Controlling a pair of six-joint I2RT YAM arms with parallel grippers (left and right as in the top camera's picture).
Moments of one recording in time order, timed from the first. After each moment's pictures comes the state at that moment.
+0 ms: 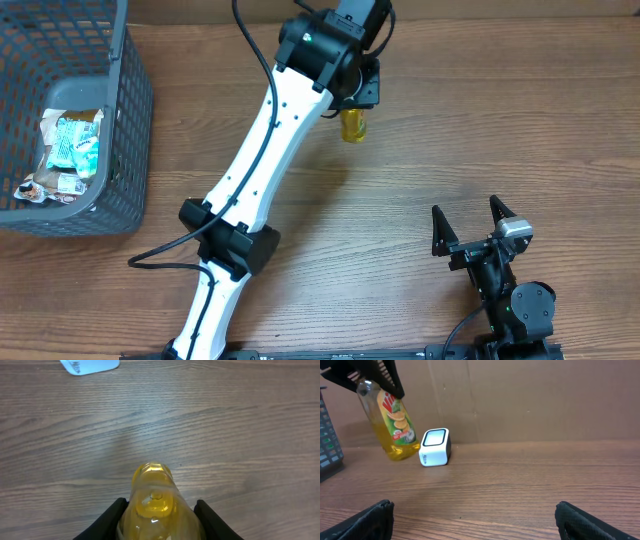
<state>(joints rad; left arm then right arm) -0.59 2.31 2.72 -1.54 -0.02 -0.58 0.14 0.01 0.02 -0.03 -0.07 0.12</state>
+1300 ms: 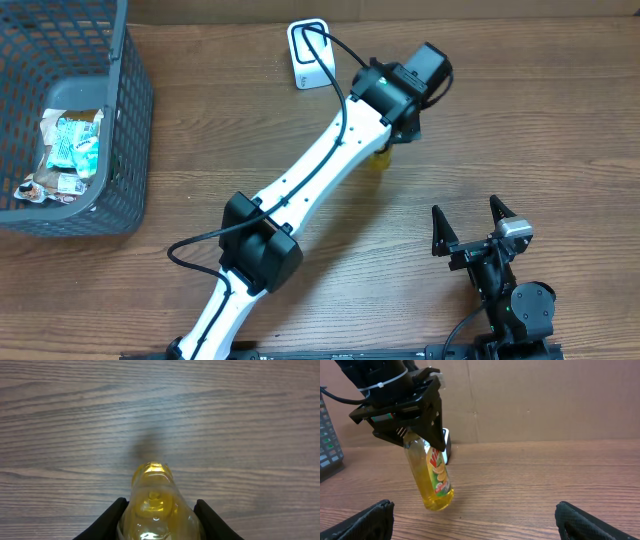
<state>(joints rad) -0.77 2.33 2.41 -1.30 -0.18 -0.79 0.14 0.01 0.02 -0.03 -0.07 0.12</state>
